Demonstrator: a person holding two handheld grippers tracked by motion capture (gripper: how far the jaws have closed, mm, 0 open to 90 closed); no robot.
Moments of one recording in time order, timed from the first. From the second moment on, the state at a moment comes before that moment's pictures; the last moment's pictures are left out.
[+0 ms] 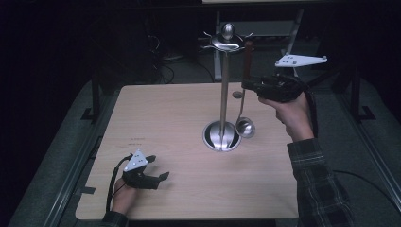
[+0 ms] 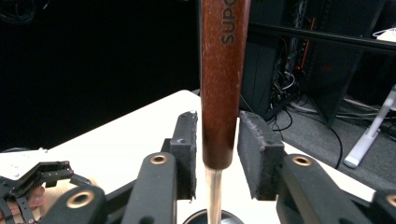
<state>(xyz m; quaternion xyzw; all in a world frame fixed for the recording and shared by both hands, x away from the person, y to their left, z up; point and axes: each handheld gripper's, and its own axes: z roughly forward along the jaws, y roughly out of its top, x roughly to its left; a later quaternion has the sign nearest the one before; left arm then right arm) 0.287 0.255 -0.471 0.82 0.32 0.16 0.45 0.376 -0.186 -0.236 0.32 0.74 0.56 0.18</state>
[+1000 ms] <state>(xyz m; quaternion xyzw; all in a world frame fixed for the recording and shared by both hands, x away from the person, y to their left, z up) 0.285 0.255 -0.471 0.82 0.32 0.16 0.45 0.347 -0.222 -0.306 0.36 0.76 0.52 0.16</state>
